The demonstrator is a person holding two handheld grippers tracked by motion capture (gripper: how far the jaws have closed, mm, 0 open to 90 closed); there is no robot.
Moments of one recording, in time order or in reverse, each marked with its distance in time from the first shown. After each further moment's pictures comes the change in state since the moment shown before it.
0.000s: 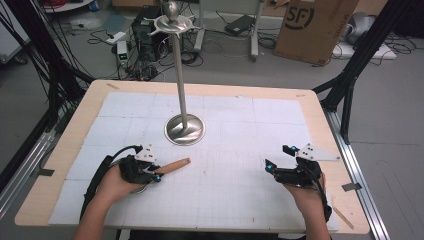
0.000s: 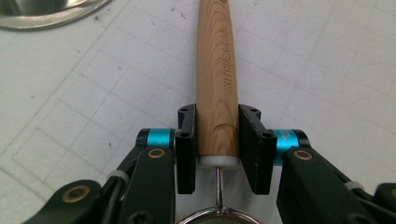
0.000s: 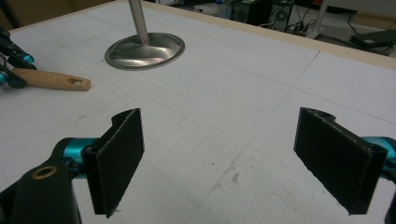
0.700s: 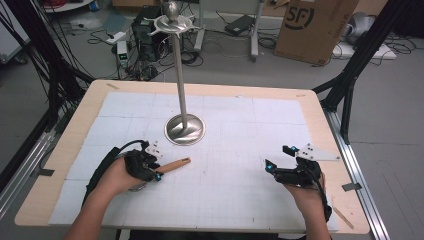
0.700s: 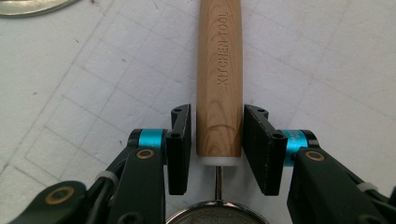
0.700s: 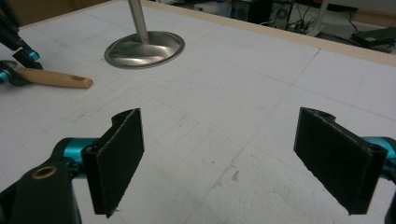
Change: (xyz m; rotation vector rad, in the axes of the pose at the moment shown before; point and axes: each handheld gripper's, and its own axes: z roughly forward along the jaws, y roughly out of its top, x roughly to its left) left arm 0.007 0.021 0.004 0.179 -0.006 0.015; right arm -0.001 -0.001 0.001 0.002 0.003 0.003
